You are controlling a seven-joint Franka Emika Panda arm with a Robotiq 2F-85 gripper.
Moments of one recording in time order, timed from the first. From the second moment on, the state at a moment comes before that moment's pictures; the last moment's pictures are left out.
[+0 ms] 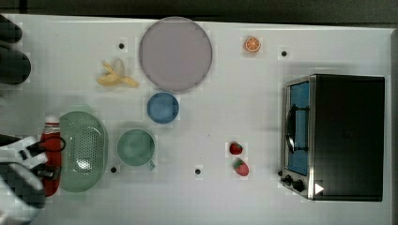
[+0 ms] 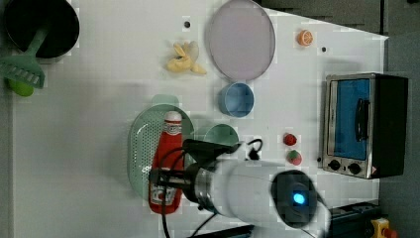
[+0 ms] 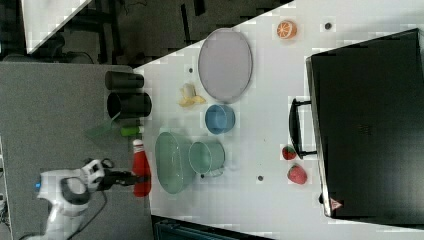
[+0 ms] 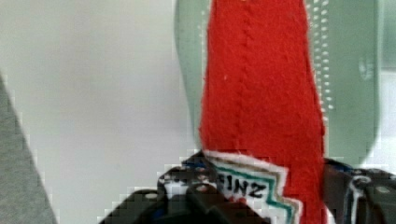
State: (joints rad) arm 0.01 0.29 0.85 -2.06 -0.10 0.67 0.31
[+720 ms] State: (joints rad) arm -0.16 0.18 0.83 -1.78 -0.02 0.26 0.07
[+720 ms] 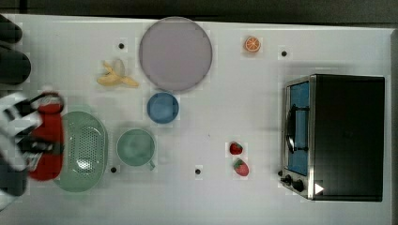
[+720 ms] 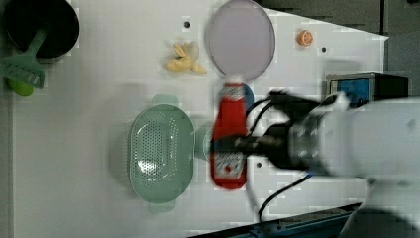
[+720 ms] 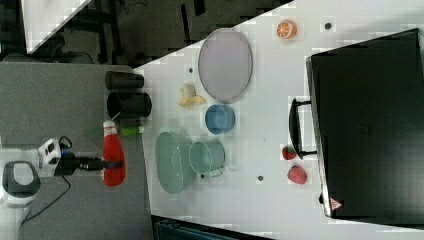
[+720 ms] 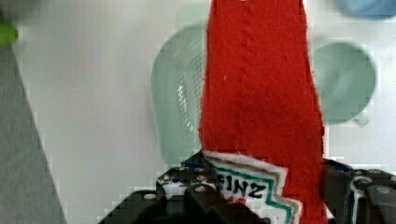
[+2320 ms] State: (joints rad) arm -0.41 0.15 0.30 -2.14 -0.01 0.61 -0.20
